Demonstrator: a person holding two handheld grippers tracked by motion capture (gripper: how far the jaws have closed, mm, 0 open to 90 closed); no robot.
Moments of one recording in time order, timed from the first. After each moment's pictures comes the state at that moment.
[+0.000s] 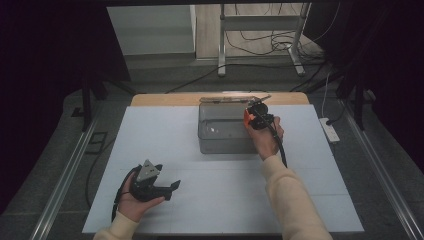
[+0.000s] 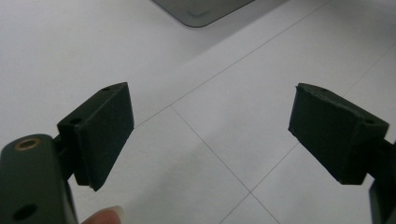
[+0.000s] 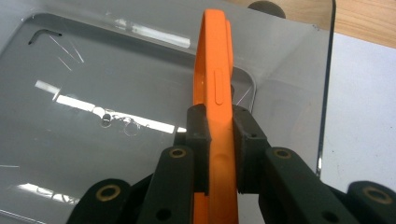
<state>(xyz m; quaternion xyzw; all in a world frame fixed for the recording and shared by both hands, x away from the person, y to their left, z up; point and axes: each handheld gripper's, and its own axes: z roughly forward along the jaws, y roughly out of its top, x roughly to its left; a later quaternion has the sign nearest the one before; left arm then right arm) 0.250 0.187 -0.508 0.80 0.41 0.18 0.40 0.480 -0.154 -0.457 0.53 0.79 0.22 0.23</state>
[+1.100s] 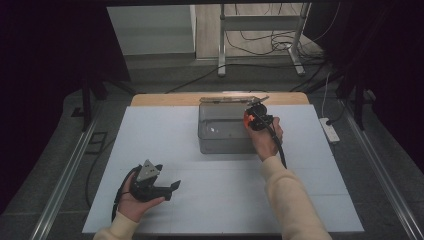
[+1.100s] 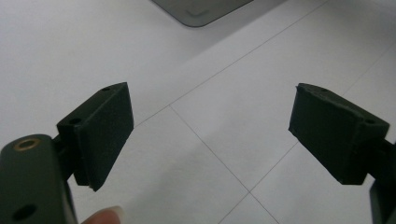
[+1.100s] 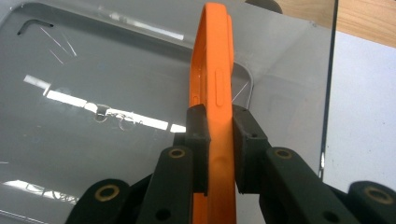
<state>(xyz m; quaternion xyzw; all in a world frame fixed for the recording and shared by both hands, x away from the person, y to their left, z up) 0.250 0.187 -0.508 0.80 0.41 0.17 0.40 0.478 -0.151 -0.459 0.53 0.79 0.21 0.24</state>
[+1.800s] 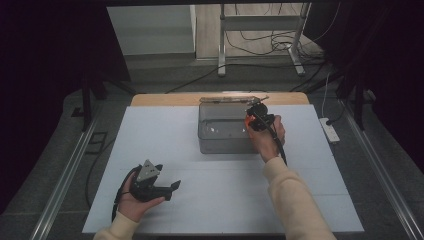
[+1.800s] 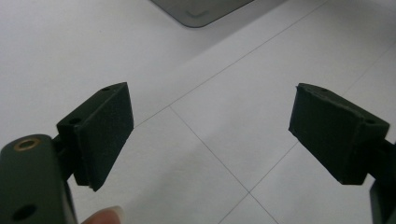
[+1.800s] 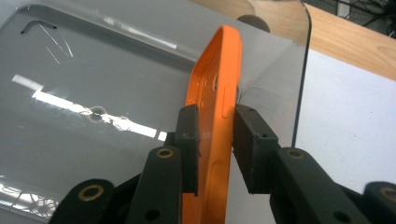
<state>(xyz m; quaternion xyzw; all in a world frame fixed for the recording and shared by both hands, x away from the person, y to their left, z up) 0.250 0.187 -0.508 0.80 0.41 0.18 0.40 0.469 -0.152 -0.449 0.50 0.80 0.21 0.27</state>
